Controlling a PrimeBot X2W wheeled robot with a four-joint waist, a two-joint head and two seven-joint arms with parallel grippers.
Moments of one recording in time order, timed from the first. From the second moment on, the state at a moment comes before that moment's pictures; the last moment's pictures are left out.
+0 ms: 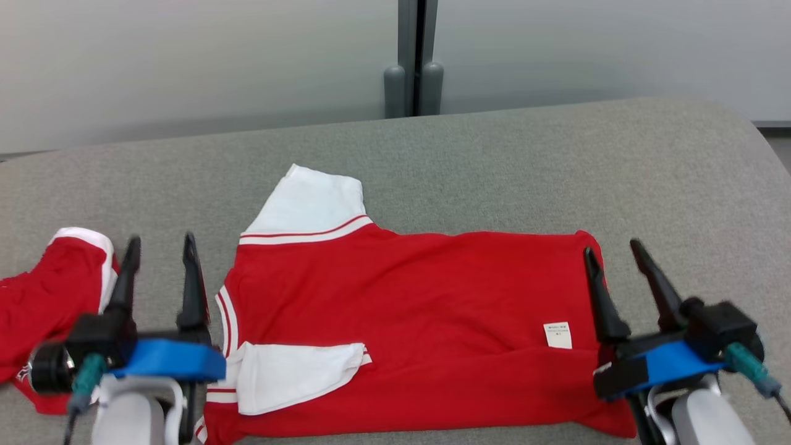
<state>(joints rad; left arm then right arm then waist) -0.14 0.06 0.08 0.25 -0.09 -0.11 -0.26 -0.14 -0.07 0.05 0.23 0.16 0.13 -0.26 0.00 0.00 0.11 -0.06</state>
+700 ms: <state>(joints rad) -0.84 0.33 -0.30 0.67 -0.35 -0.13 -0.17 -0.55 -0.20 0.17 0.49 0.22 0.13 -0.23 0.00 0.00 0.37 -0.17</state>
